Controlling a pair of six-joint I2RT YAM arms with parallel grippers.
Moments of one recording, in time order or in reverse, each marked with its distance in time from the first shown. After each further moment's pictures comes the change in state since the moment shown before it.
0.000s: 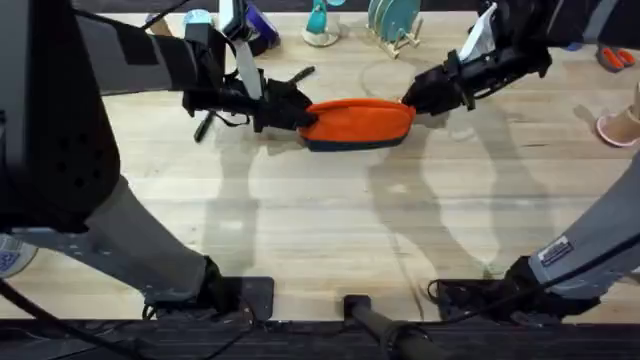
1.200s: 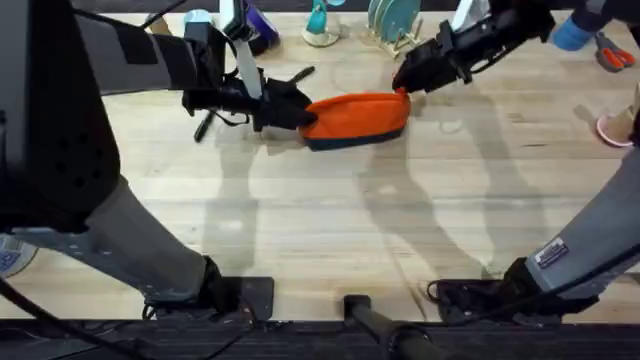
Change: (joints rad) left arm 0.000 0.000 0.004 0.001 -0.007 0.000; right arm 0.079 -0.001 0.199 -0.139 0.027 -0.078
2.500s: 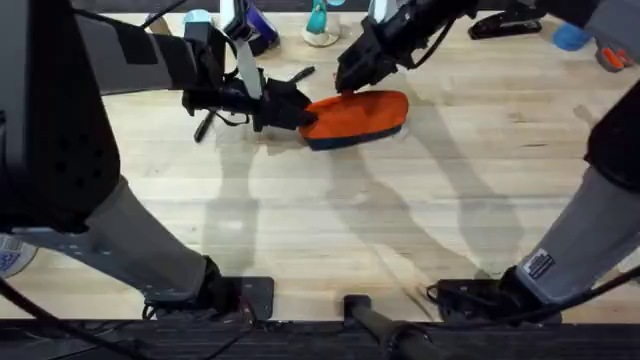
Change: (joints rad) left arm 0.000 0.000 0.002 -0.001 -0.003 -0.003; right arm 0.331 0.000 0.156 0.003 0.160 -0.008
